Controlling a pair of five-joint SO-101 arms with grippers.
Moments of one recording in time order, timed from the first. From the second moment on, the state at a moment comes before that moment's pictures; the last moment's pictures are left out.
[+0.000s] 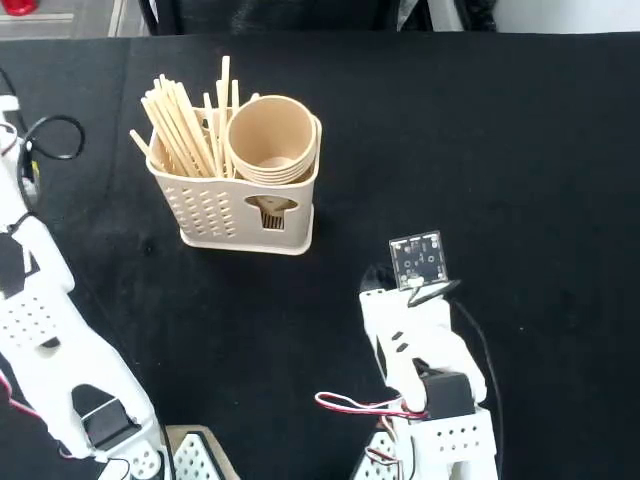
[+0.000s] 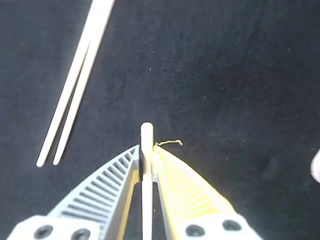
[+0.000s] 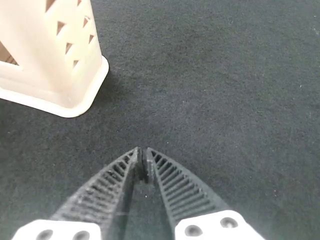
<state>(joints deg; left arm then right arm) -37.7 36.5 -53.4 100.4 -16.7 -8.4 -102.3 96.8 52.2 4.4</state>
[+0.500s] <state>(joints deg) -30.3 -3.8 -6.9 78.3 -16.0 -8.4 -102.3 96.8 52.2 4.4</state>
